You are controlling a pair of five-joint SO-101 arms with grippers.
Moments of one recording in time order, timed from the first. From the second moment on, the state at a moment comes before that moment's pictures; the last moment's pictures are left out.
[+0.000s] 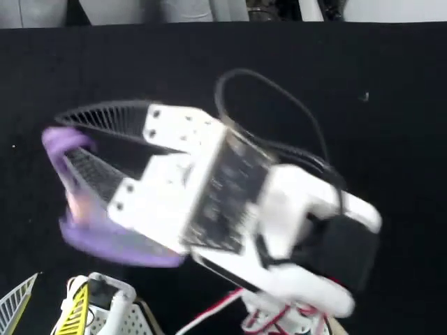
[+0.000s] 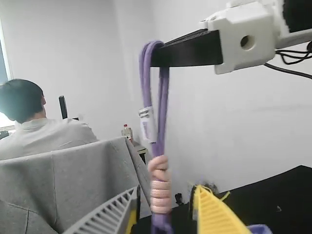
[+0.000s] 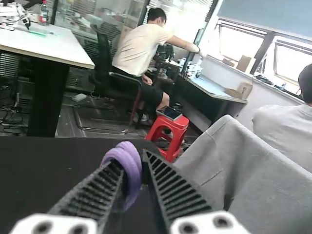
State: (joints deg) left arm 12.4 -105.0 0.9 100.6 -11.6; right arm -60.2 7.1 -93.9 95.1 19.3
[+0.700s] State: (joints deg) left arm 12.5 -105.0 11.7 100.7 -20.4; right arm -50.6 -10.9 -80.7 99.7 19.3
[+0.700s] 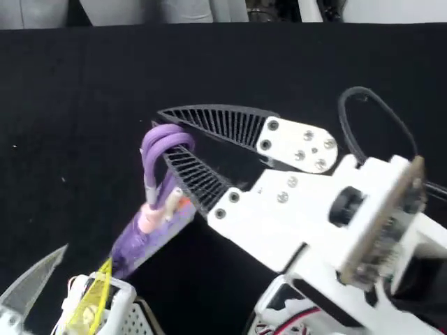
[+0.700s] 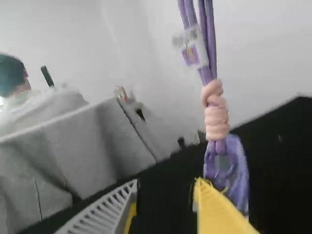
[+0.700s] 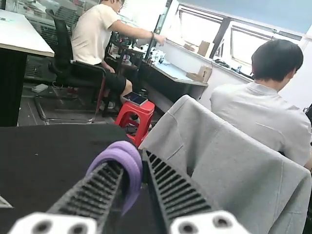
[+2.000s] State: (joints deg) left arm 22.9 -105.0 18.6 100.7 -18.2; right arm -44.0 4.4 -79.2 89.0 19.3
